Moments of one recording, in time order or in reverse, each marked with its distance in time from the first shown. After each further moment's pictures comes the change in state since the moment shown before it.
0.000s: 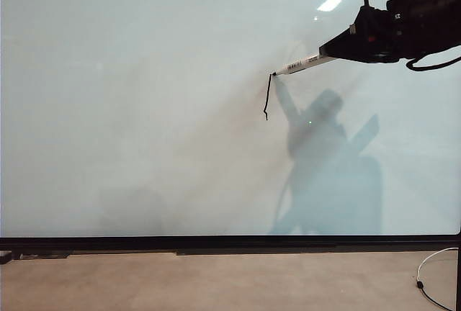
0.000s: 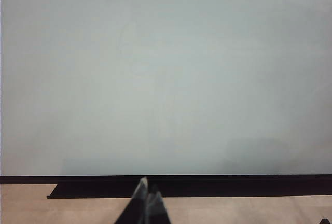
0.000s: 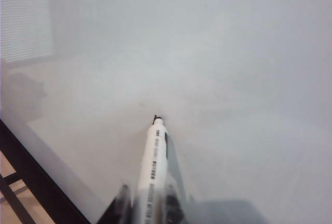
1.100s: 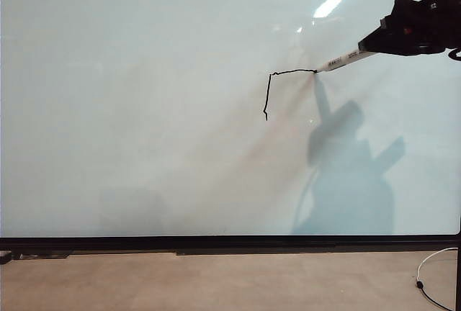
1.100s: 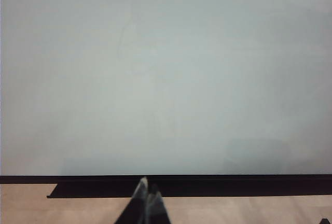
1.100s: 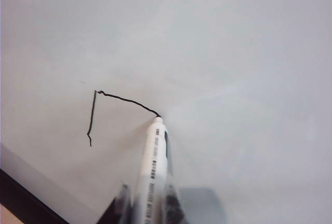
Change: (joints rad) left arm 0.000 0.000 0.000 0.000 0.000 0.000; right arm -0.064 -0.158 -0.079 -0.100 0.127 -0.031
